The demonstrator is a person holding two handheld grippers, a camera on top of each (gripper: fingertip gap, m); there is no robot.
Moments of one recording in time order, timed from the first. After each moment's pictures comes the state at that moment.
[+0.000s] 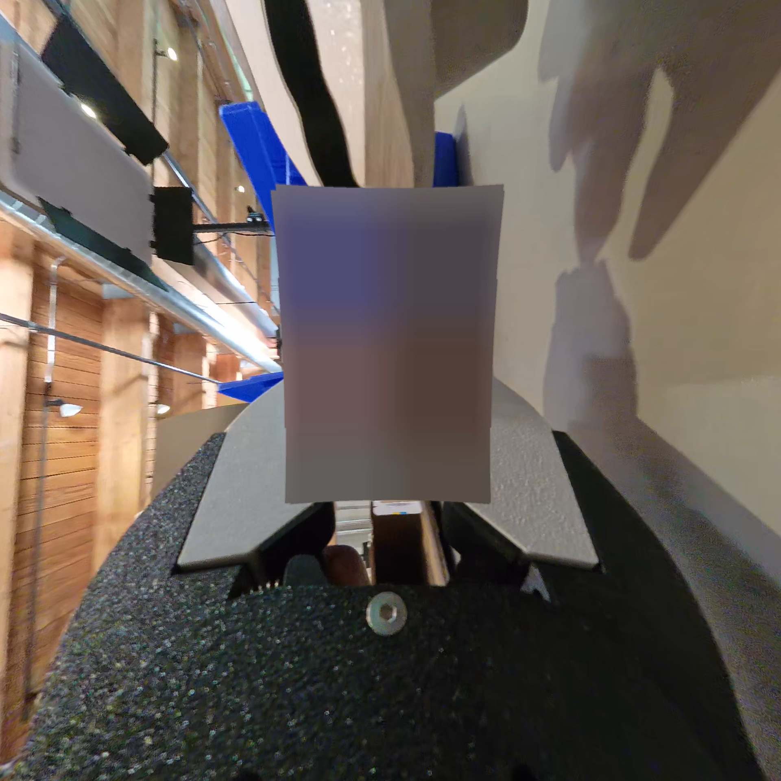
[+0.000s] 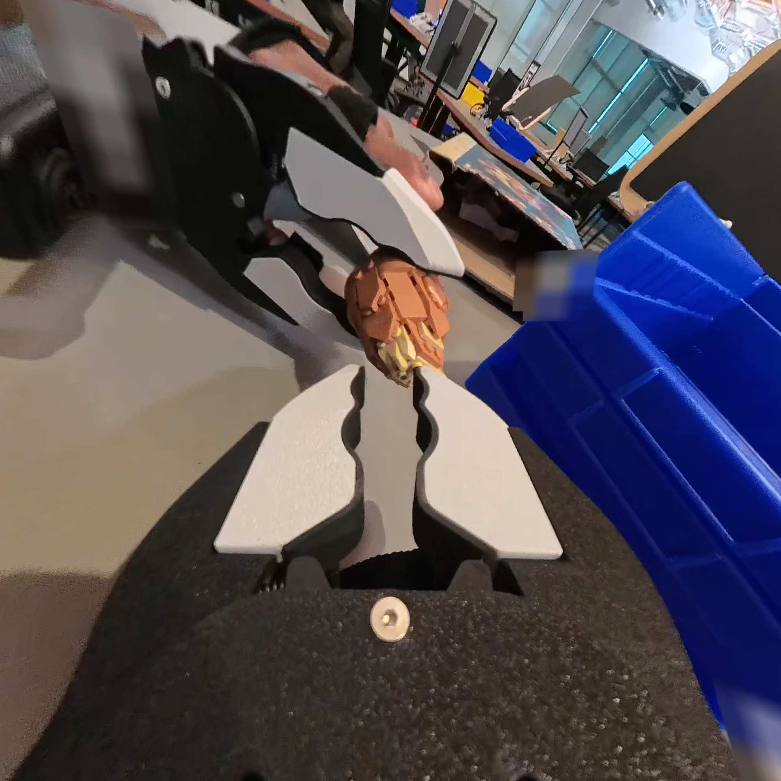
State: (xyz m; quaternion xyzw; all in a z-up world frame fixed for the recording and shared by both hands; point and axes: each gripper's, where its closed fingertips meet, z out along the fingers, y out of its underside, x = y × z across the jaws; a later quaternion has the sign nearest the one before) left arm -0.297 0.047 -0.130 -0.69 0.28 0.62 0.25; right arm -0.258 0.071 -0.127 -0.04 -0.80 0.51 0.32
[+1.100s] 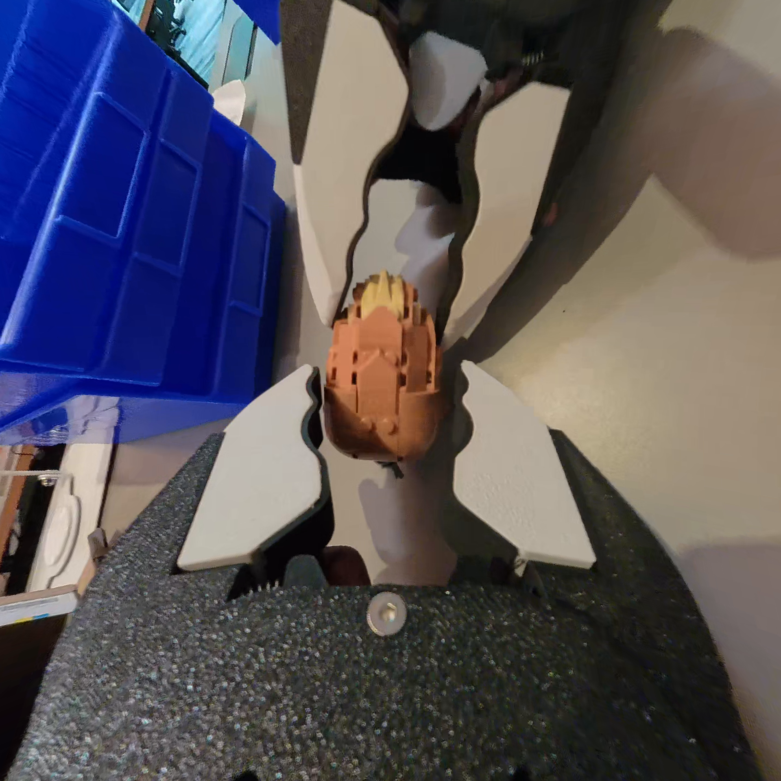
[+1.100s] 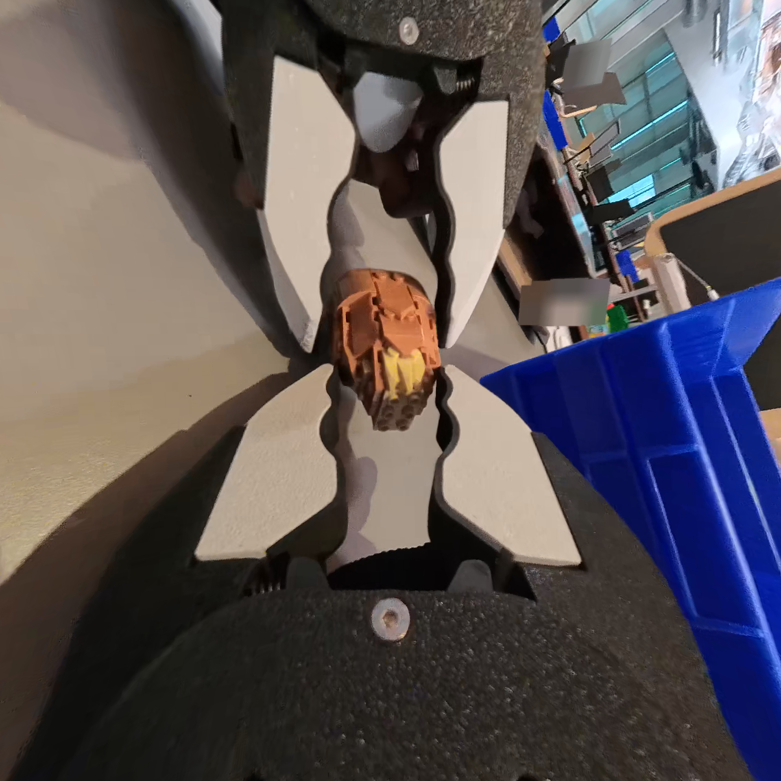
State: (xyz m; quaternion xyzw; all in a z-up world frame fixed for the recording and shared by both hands) left arm -0.256 0.060 -0.173 -0.87 0.15 0.24 0.41; right arm -0.257 0.061 -0.165 0.09 -0.83 0.38 0.39
